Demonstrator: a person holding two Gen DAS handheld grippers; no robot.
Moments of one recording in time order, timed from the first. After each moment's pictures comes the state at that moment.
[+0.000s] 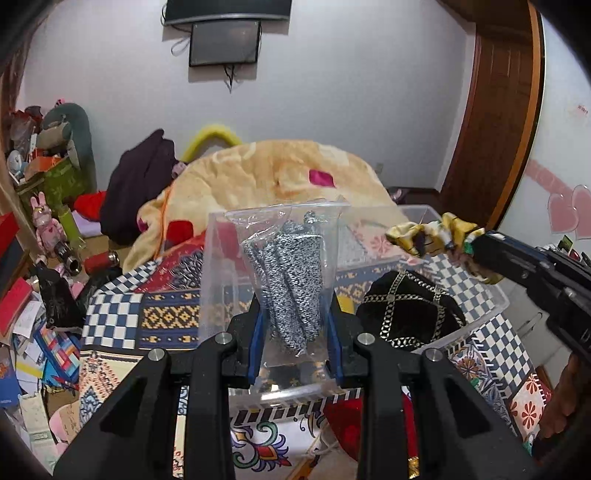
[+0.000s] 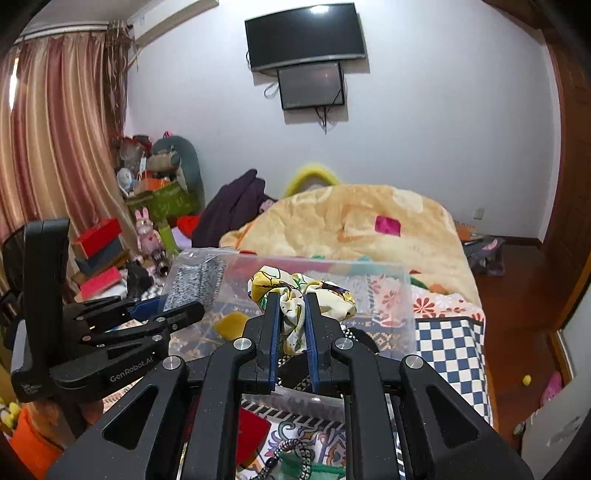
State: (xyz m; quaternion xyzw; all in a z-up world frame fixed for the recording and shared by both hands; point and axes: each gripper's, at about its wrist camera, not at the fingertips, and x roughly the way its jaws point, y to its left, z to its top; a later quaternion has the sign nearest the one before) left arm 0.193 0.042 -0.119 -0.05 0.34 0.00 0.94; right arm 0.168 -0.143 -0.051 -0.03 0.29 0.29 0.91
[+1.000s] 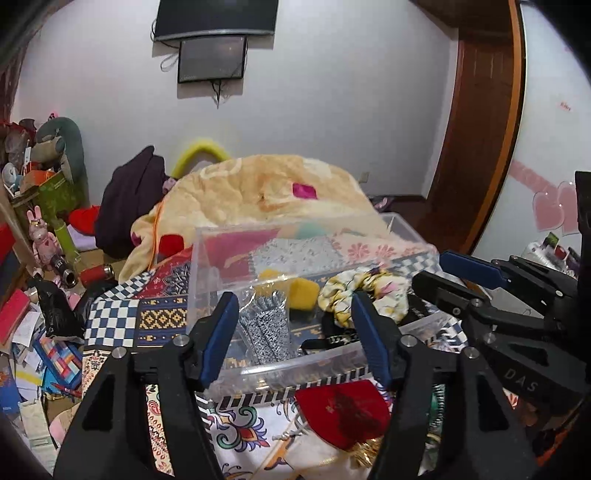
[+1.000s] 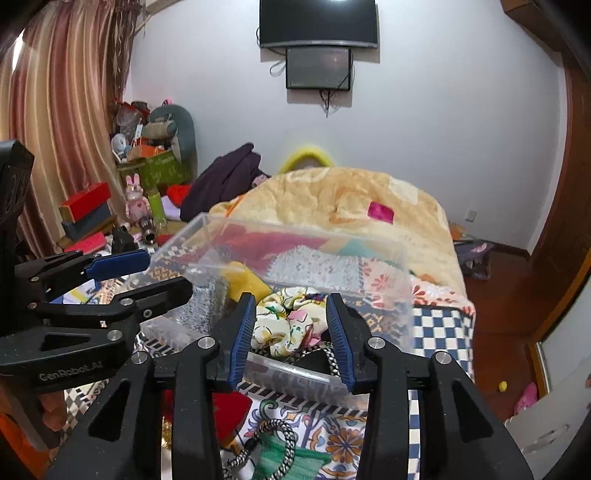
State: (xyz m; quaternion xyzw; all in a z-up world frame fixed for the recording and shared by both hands) left arm 0.158 0.023 -0.093 -0.04 0.30 -0.02 0.95; right arm 0.157 -0.150 -0.046 -0.08 0.29 0.27 0.91
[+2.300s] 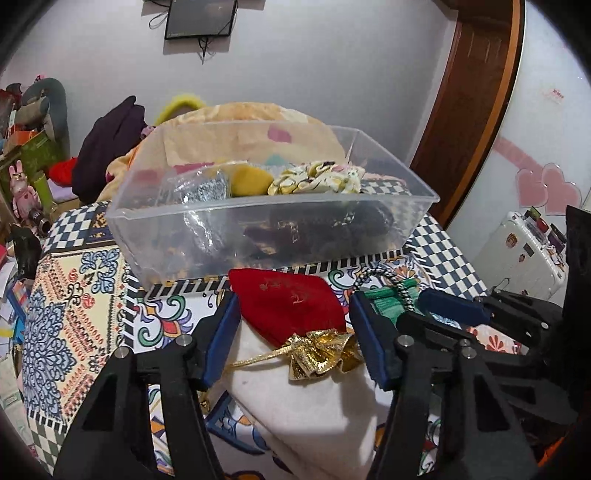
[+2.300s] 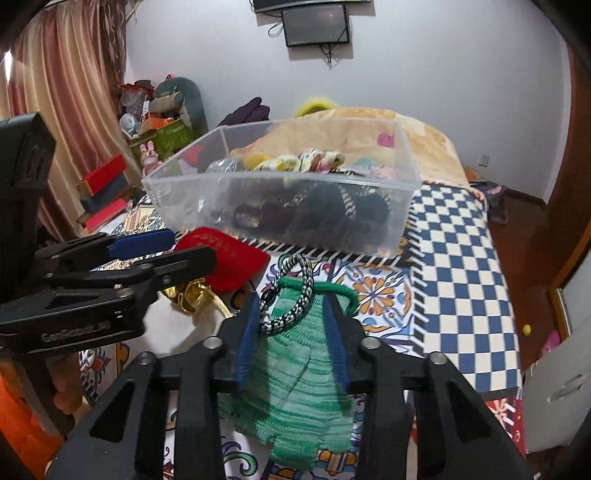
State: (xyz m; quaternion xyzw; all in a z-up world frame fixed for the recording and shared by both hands) left arm 0.126 -0.016 -0.163 -0.07 0.38 -0.05 0.92; right arm 0.110 -0.176 -0.119 -0.05 0.39 0.30 0.87
